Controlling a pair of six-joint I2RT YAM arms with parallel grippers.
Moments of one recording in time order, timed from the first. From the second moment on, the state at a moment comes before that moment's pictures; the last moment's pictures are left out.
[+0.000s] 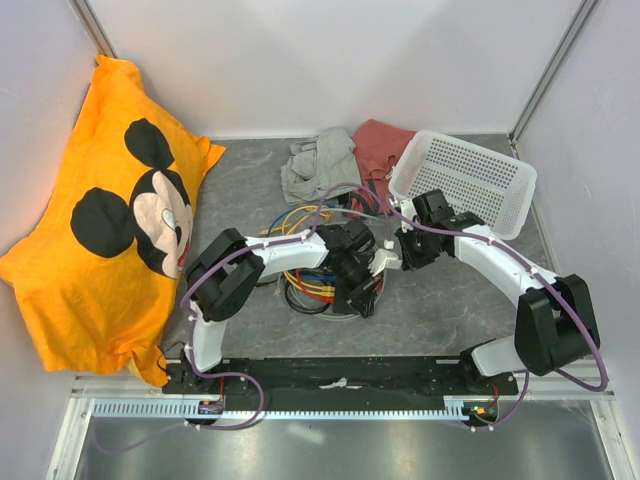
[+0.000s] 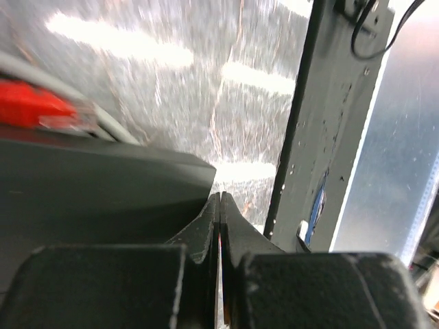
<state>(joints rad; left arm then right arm) -0.90 1.99 1.31 -0.55 0.76 0.14 0.36 1.42 0.96 -0.67 -0.21 -0.02</state>
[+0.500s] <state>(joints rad) -0.80 1.69 1.08 -0.56 0.49 0.06 0.35 1.41 0.96 -0.67 -0.20 -0.02</state>
